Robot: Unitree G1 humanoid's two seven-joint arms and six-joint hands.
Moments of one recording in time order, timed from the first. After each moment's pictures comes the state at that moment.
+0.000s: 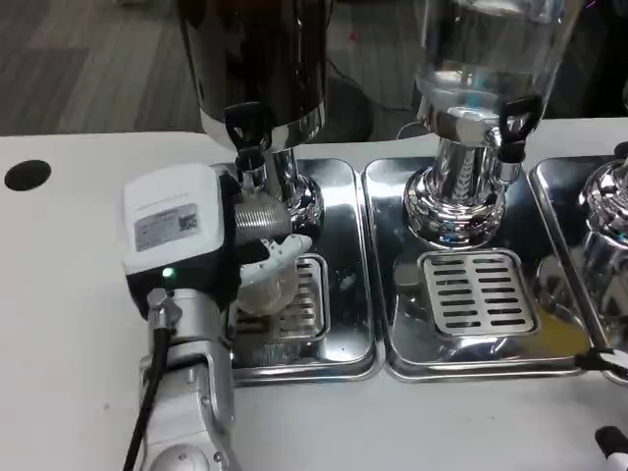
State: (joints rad) left arm -0.17 0.08 -0.32 -0.02 1.30 0.53 0.01; right arm 0.44 -0.59 -0.18 0.35 -0.19 -0.93 0.13
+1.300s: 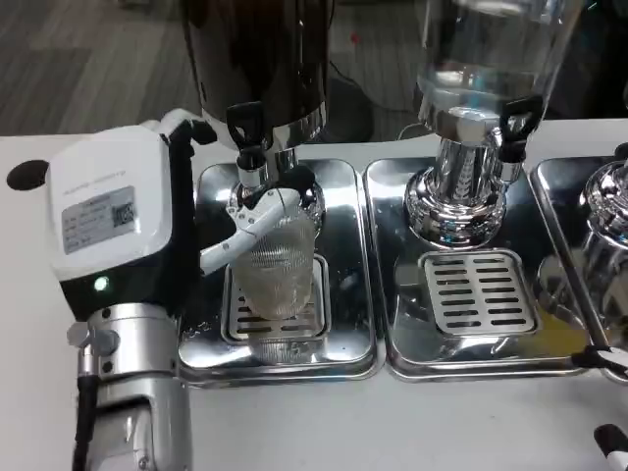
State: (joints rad) left arm 0.02 0.16 -0.33 -0.49 1.27 0.53 0.03; right arm 0.42 -0.60 -0.18 0.38 -0.17 -0.96 0.16
